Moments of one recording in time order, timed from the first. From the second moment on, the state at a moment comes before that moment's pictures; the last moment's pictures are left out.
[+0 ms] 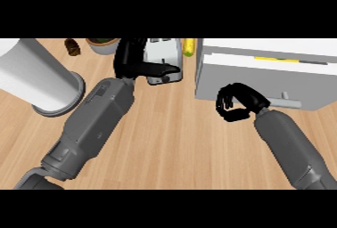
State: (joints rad) left arm -0.98 0.11 -0.23 -0.62 0.67 0.13 -0.54; right arm -0.64 -0.29 0.23 -0.76 0.51 0.22 -0.31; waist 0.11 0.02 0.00
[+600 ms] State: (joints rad) left arm -0.88 0.18 -0.24 -0.71 0.68 0.05 -0.49; right arm -0.77 -0.33 0.09 -0.57 0.41 0.26 -0.42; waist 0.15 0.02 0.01
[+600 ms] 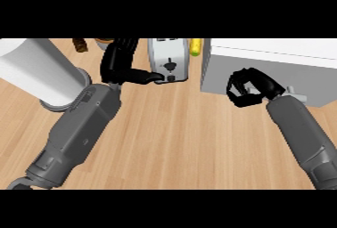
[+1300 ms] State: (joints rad) left arm -0.84 0.21 -0.25 -0.76 0.69 -0.01 -0.47; right arm -0.74 -0.38 0.04 -0.63 0.30 0.46 -0.40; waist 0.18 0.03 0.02
